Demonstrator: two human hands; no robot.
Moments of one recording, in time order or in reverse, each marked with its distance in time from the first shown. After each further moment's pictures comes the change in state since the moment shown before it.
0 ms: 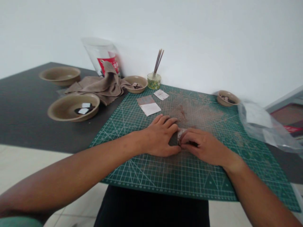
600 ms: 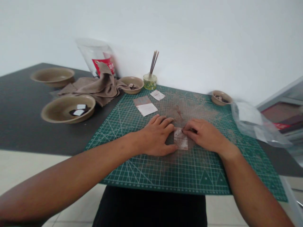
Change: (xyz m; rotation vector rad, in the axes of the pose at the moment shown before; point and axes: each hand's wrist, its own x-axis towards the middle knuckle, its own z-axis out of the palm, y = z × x) left_hand -0.002 0.002 0.001 0.024 0.018 -0.008; right_hand 0.002 0.013 -0.007 -0.216 0.101 0.125
